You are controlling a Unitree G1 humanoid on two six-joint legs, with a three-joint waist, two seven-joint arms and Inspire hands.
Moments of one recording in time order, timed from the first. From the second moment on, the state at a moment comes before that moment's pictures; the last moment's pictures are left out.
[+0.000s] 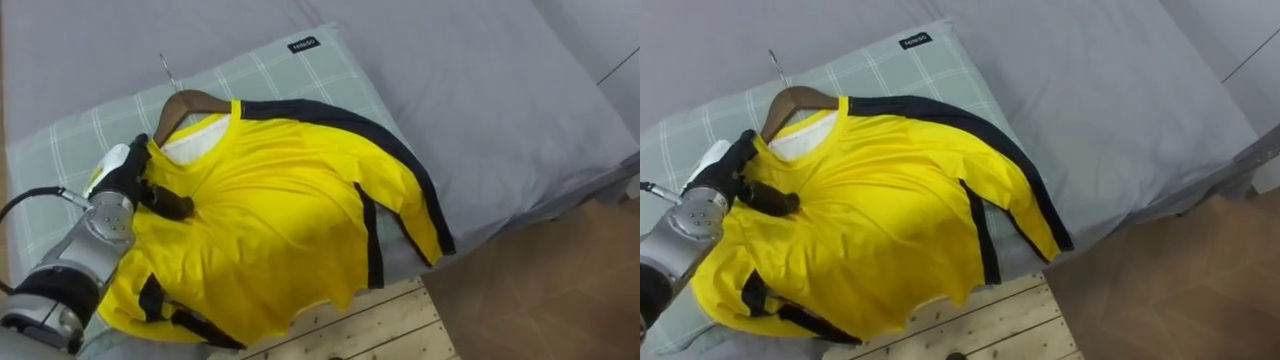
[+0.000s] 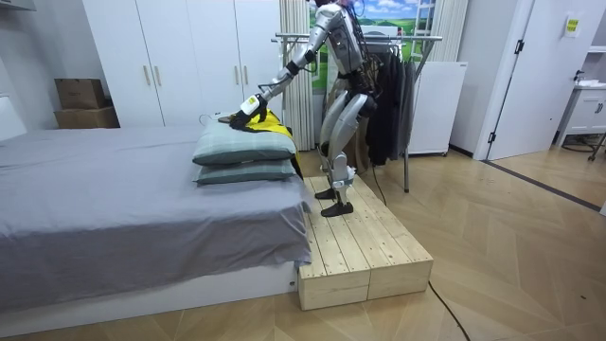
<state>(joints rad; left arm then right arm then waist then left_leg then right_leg) -0.90 0.49 -0.42 1.24 0.10 0.02 0.14 -0.10 -0.33 0.28 1.05 0.26 0.06 -0.23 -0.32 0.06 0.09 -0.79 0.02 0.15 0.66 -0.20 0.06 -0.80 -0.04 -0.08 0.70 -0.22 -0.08</state>
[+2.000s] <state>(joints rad) -0.91 0.50 -0.41 1.22 0.17 -0.01 0.19 -0.09 -0.33 0.28 1.03 0.27 0.01 -0.23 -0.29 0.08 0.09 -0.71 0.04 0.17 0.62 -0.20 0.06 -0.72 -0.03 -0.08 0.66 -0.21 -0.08</state>
